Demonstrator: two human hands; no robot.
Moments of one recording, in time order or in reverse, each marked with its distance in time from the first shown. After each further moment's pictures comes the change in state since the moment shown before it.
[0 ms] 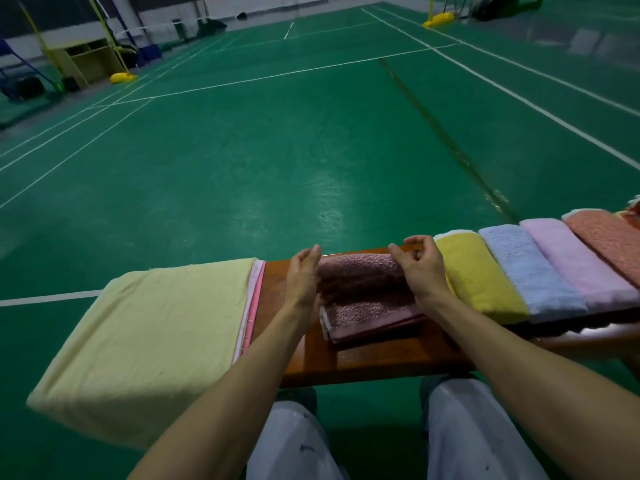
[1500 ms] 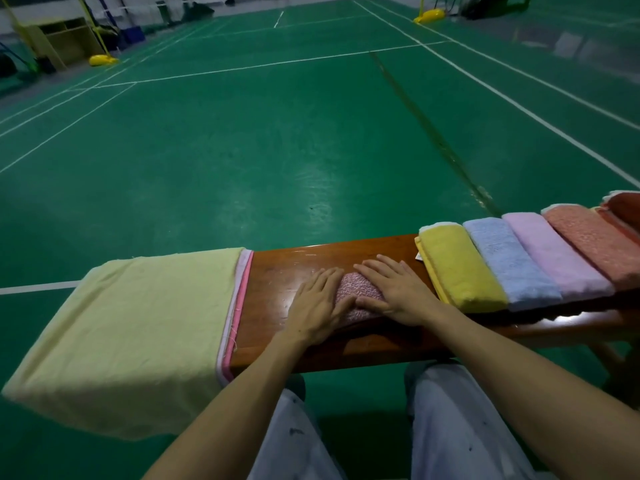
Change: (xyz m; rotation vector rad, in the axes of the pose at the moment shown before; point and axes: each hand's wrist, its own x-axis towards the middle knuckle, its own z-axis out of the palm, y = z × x) left_hand 0.001 -0.065 -0.018 1.378 -0.319 0.684; right_hand -0.021 0.019 -0.024 -1.264 -0.728 -0.399
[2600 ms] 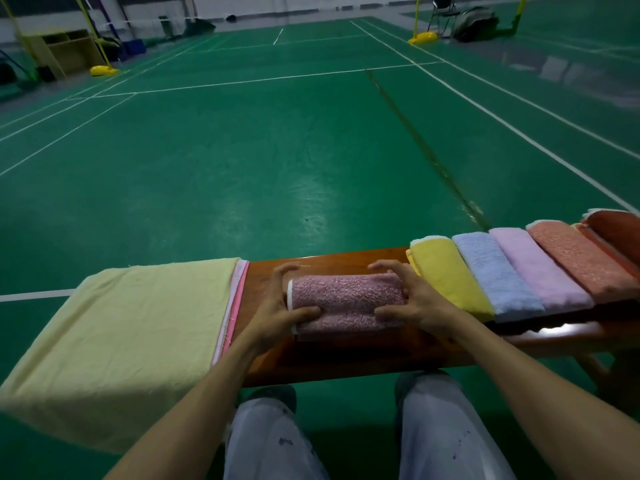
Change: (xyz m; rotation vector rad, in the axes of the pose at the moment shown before) left_hand -0.027 -0.010 -0.054 -1.121 0.018 -0.234; right_hand -0.033 0.019 -0.025 0.855 0.145 -0.087
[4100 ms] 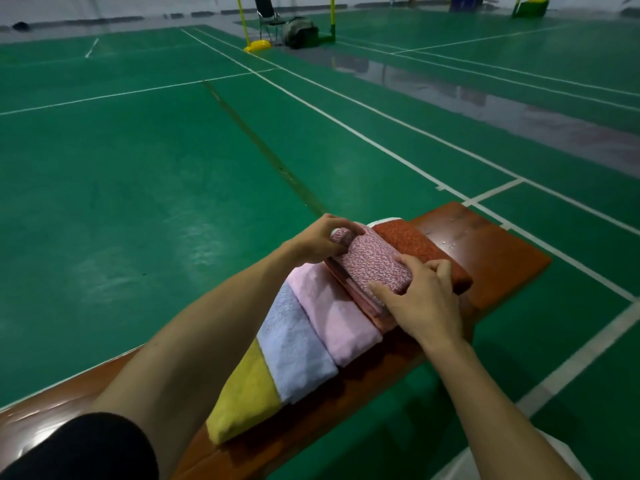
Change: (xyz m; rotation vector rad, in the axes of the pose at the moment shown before) left_hand 0.287 0.115 0.403 0.715 -0.658 0.411; right_hand -0.136 0.054 -0.241 -0.454 0.948 0.716
